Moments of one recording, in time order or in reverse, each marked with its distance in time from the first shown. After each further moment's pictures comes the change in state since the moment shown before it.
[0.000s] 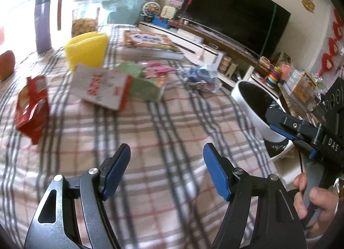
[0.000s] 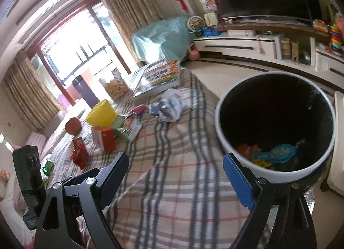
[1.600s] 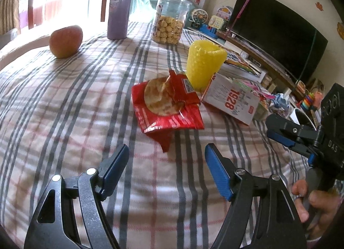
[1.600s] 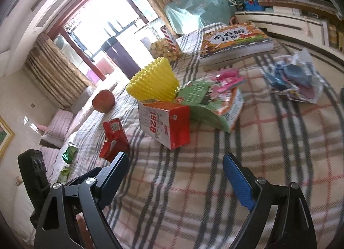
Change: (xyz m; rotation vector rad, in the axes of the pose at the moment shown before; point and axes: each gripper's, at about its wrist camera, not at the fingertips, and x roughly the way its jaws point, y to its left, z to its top) left arm -0.031 0.148 0.003 -0.153 -0.032 0.194; right arm 0.117 0.113 -0.010 -0.048 0.176 0.228
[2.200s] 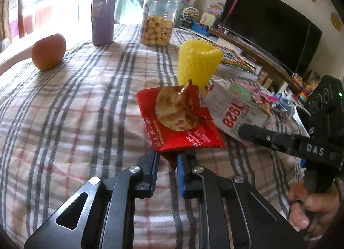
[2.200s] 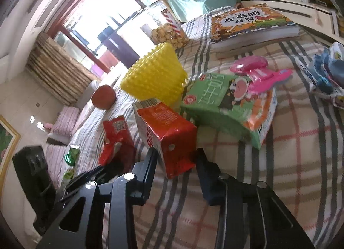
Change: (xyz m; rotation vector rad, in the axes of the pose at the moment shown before) left arm 0.020 -0.009 0.013 0.064 -0.007 -0.030; right arm 0.039 -0.002 0.010 0.021 0.087 0.061
